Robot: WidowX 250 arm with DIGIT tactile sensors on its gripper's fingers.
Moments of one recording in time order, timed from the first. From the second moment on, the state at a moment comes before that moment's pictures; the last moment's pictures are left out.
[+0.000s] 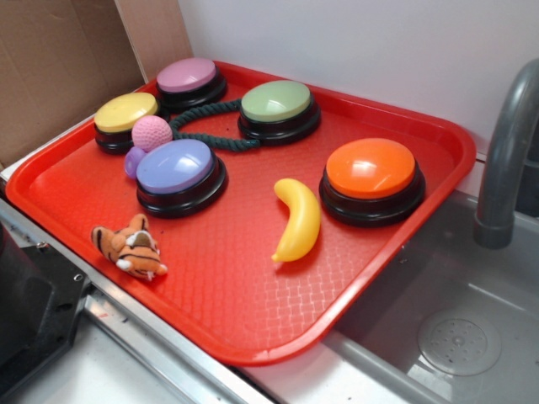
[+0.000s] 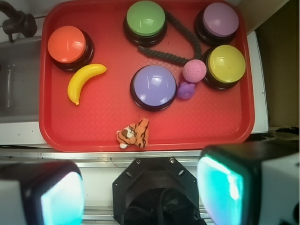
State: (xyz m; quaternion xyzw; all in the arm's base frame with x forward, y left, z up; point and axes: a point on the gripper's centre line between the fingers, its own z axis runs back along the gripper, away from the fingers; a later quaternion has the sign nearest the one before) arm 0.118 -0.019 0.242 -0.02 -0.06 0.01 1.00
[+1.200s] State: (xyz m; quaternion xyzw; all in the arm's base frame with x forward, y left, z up) arm 0.176 0.063 0.136 0.02 -0.06 0.38 0.92
